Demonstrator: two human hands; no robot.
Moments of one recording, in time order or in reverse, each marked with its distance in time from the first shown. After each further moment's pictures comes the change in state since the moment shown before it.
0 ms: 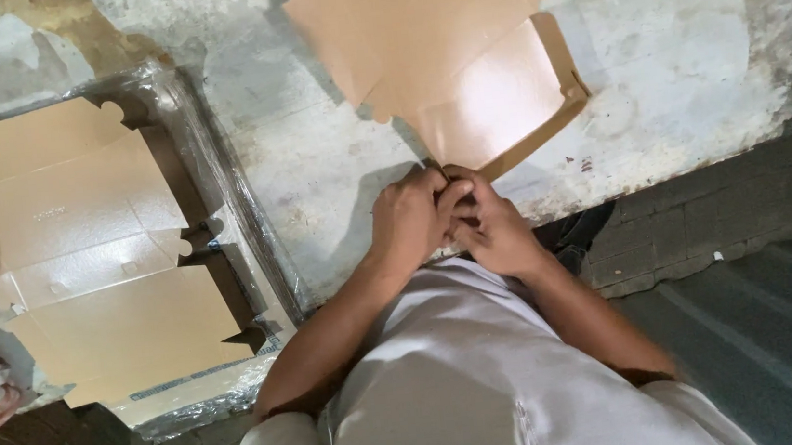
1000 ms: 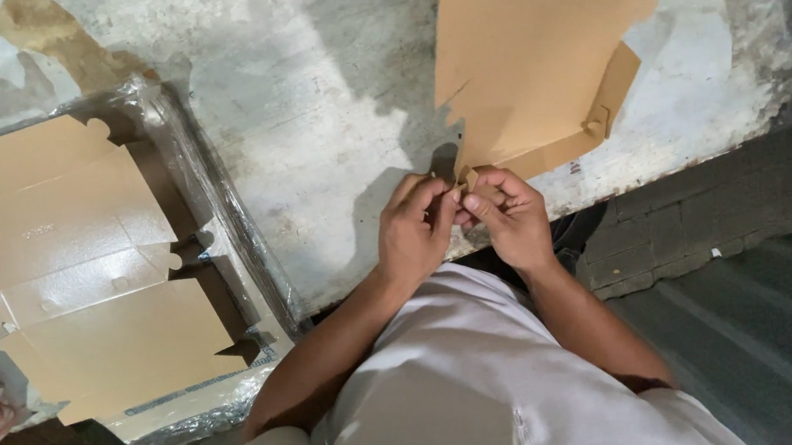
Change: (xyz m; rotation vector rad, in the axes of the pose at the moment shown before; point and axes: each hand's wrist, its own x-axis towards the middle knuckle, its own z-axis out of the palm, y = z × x) left_hand -0.009 0.002 0.018 -0.308 0.311 0.328; right_hand -0.003 0.050 -0.007 0.453 0.424 -0.056
